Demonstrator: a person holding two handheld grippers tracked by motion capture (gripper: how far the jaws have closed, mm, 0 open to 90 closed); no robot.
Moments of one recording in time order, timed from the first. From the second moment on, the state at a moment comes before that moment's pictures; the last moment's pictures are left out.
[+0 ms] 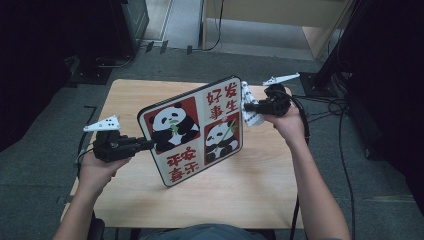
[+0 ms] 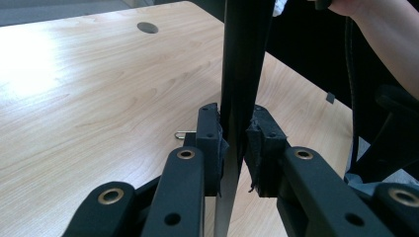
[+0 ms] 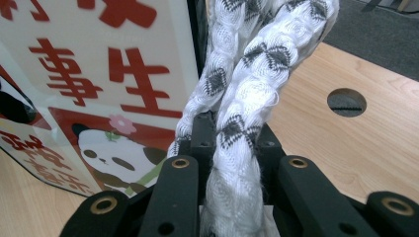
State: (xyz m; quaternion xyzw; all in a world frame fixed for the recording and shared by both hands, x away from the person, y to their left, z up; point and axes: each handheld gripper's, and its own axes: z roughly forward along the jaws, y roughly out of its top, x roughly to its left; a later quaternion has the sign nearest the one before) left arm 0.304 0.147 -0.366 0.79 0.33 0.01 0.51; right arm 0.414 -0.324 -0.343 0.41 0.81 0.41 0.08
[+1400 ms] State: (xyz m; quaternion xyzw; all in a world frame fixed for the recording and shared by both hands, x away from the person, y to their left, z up) left arm 0.303 0.142 -0.368 0.80 0.32 0.01 0.51; right arm 0.395 -0.330 -0.407 0.43 0.81 0.40 0.07
